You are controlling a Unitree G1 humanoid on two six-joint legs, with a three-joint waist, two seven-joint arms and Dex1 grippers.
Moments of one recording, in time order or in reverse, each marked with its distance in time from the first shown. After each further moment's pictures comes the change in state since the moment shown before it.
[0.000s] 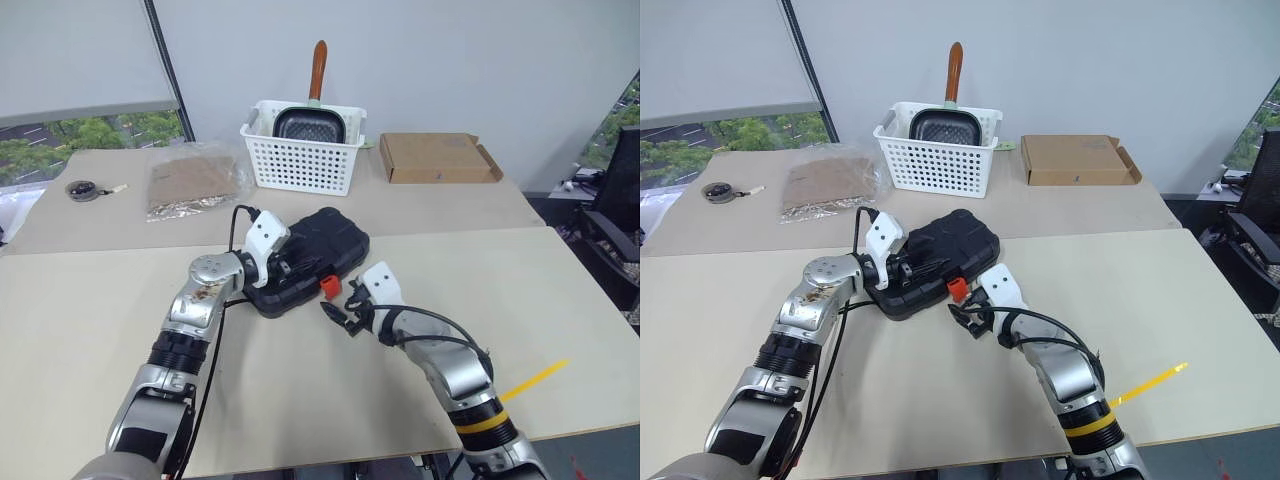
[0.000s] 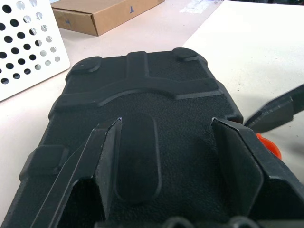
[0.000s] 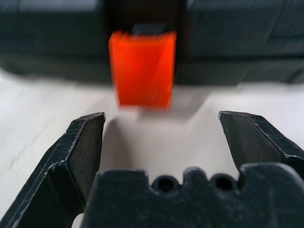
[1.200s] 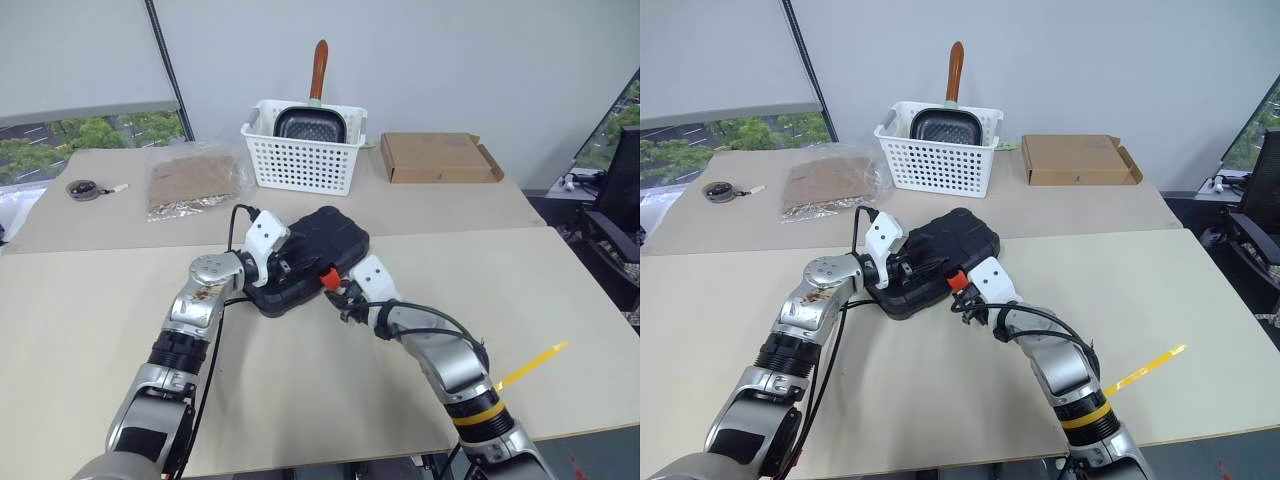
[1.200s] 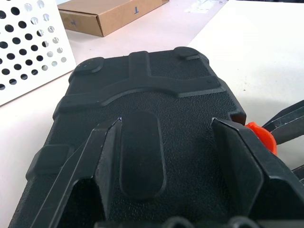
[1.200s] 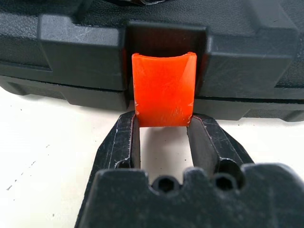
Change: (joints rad) left arm 0.002 0.001 -0.018 0.007 0.003 -0.021 0.010; right arm -0.056 -0.007 0.037 -0.022 -0.069 0.058 0.026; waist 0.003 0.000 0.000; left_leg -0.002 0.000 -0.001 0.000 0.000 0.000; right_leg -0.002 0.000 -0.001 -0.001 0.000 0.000
